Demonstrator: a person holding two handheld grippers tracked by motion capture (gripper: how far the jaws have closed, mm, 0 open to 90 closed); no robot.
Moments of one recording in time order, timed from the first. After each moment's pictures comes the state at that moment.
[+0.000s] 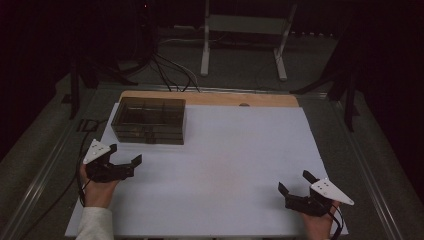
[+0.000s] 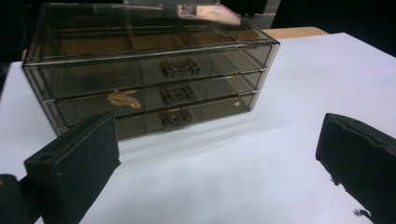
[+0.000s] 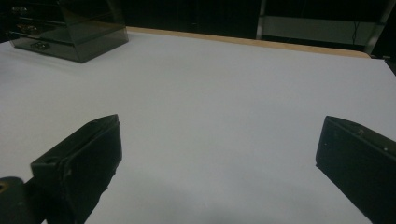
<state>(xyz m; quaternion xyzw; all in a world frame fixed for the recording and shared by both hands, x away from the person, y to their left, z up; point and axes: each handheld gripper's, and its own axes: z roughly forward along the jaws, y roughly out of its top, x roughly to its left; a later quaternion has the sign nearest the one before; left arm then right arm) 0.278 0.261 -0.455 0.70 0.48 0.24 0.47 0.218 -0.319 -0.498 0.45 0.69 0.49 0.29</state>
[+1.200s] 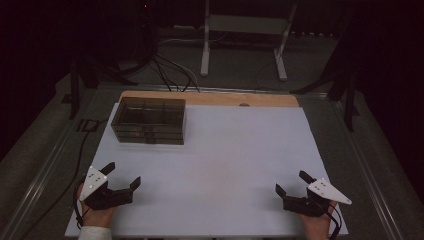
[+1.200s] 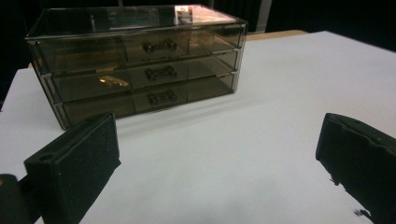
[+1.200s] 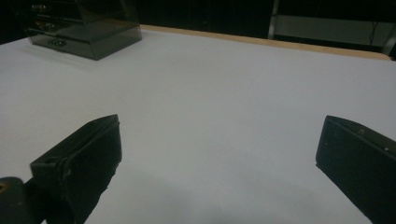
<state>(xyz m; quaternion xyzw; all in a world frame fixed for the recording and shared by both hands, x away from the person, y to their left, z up) 0.225 0.258 -0.489 0.70 0.44 0.29 0.49 0.217 -0.314 -0.498 0.44 0.70 0.49 0.28</state>
